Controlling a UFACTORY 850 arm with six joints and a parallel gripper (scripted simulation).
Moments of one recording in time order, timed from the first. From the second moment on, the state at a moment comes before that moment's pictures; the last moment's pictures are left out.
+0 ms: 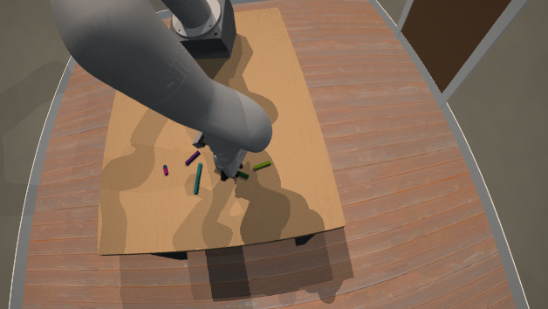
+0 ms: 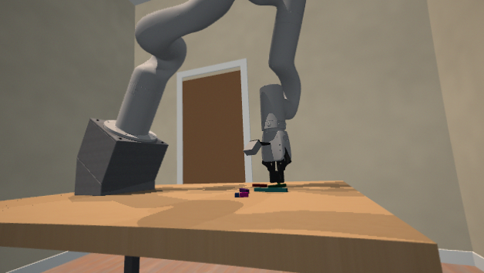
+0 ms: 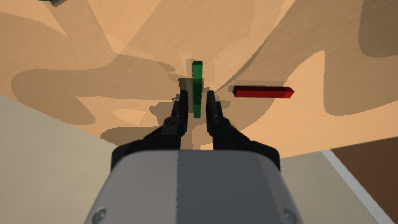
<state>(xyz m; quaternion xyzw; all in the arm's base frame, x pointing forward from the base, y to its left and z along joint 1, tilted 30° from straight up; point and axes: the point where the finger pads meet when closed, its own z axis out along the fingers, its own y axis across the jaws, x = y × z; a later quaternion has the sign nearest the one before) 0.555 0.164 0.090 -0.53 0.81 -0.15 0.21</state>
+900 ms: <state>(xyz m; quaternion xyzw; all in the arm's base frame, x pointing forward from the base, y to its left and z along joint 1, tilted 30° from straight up) 0.560 0.164 0.080 -0.53 0.81 -0.15 0.21</state>
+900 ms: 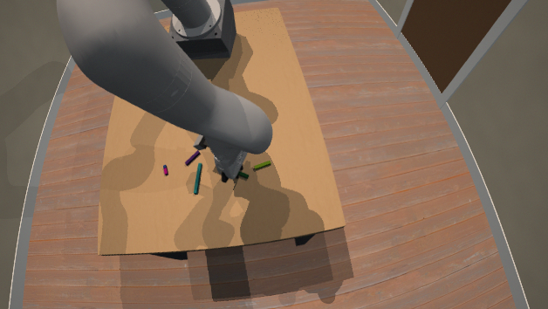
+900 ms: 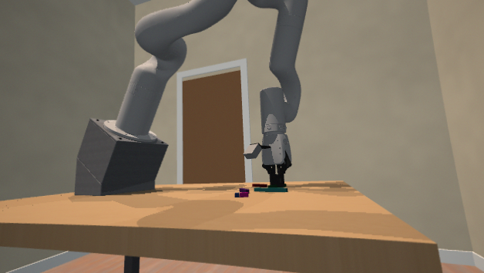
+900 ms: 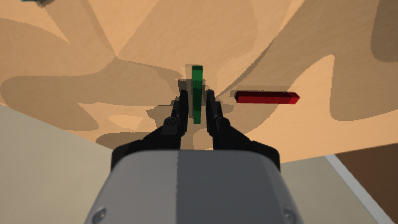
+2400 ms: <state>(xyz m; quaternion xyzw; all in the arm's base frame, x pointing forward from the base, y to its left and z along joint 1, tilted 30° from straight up) 0.562 0.164 0.078 -0.53 0.81 -0.15 0.21</state>
